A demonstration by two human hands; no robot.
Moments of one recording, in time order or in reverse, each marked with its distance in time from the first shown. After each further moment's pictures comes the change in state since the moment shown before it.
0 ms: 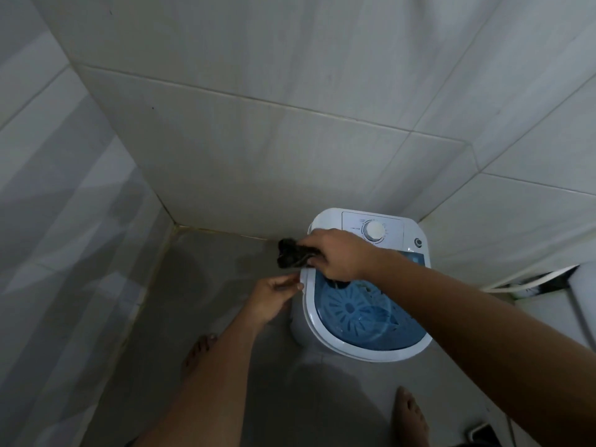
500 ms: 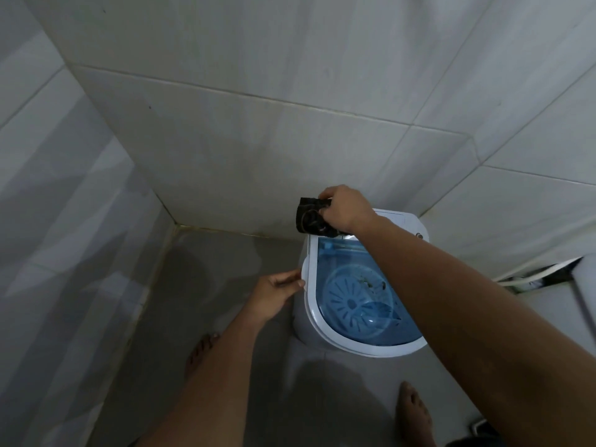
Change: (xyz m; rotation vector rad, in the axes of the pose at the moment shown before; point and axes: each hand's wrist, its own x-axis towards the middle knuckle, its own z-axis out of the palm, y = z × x) left_hand -0.002 0.002 -0.003 0.023 -0.025 -0.023; right_hand 0.043 0.013 -0.039 0.234 0.206 0.518
